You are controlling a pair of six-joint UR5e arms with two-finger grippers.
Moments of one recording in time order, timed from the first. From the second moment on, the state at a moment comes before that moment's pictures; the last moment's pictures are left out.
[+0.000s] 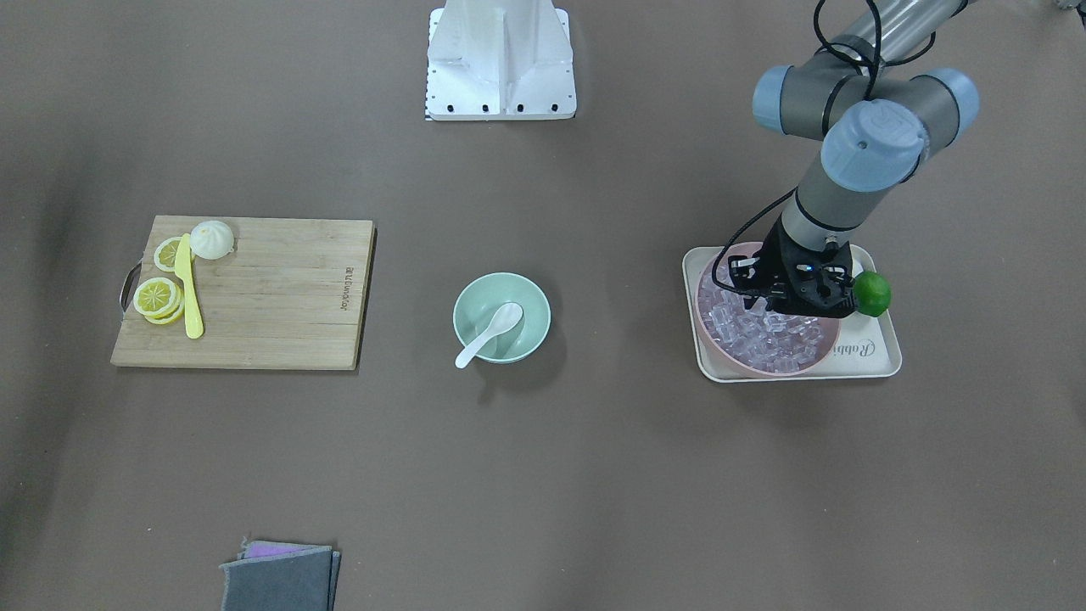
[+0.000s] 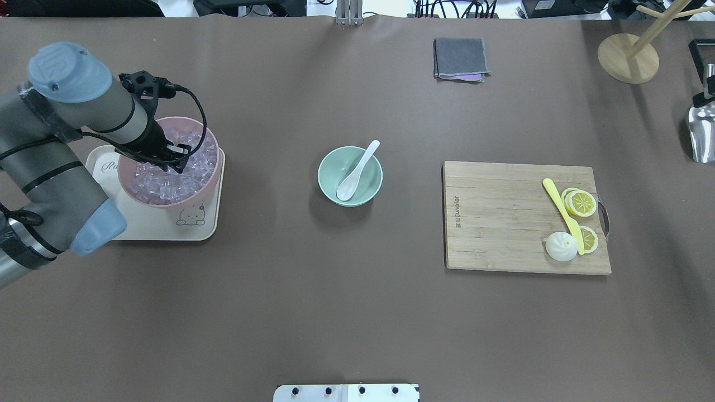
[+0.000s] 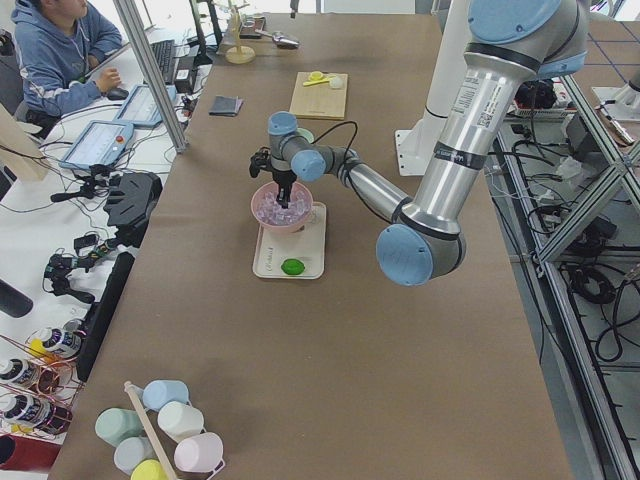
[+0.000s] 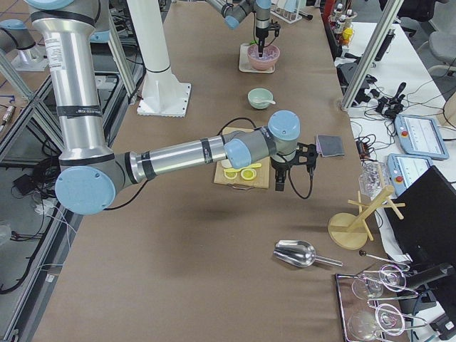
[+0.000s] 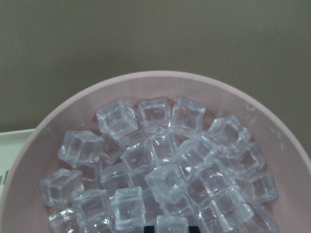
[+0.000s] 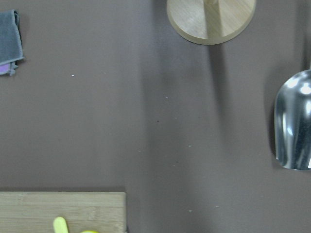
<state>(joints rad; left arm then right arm) -0.84 -1.95 -1.72 -1.70 -2.07 -0.80 1.44 -1.48 1.71 -1.44 2.41 0.42</state>
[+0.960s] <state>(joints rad) -0.77 -2.29 -1.65 -1.62 -2.09 -0.99 1.51 -1.54 1.64 -1.48 2.39 0.14</state>
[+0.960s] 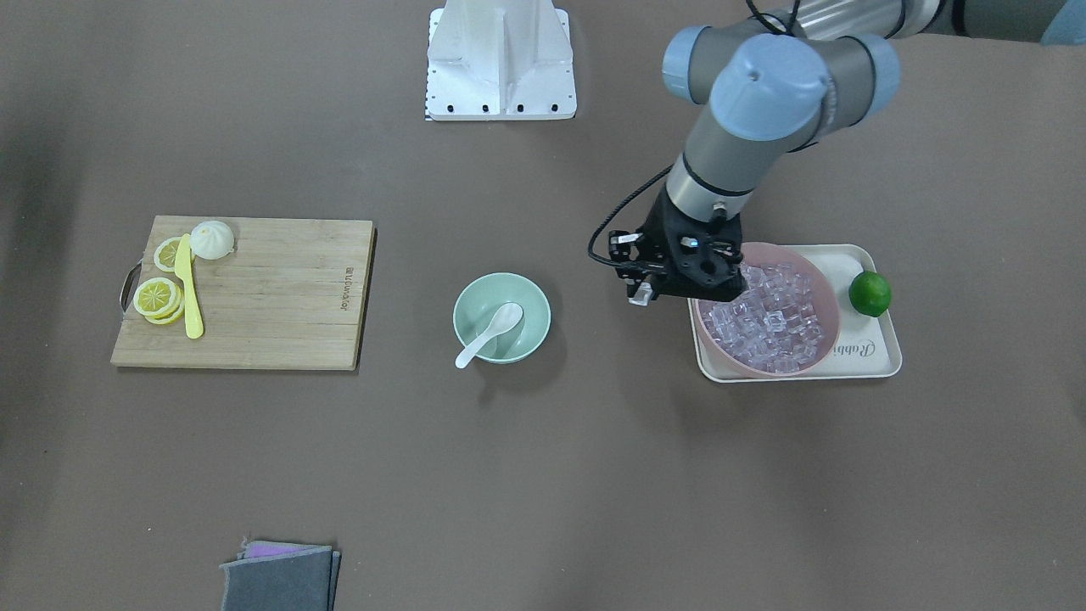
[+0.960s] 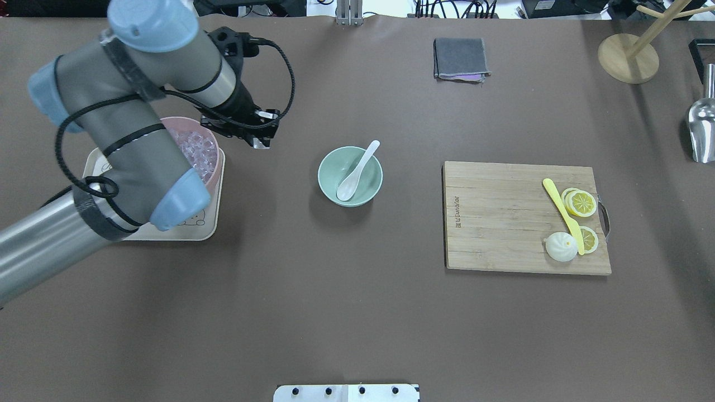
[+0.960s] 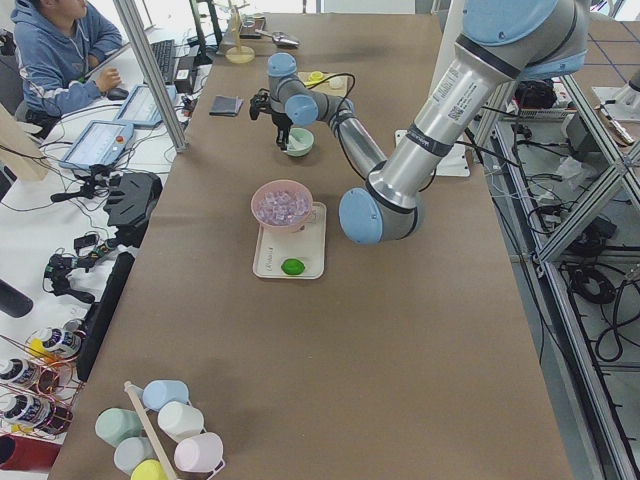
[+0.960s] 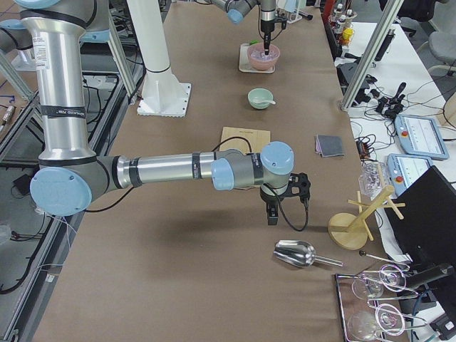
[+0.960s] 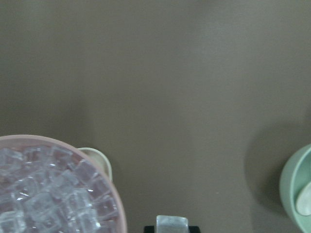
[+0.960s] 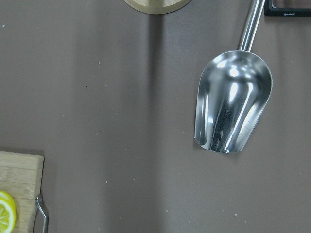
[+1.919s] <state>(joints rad) -0.62 -2.44 -1.43 -1.77 -1.94 -1.10 1.51 -1.54 1.63 -1.48 2.39 0.13</state>
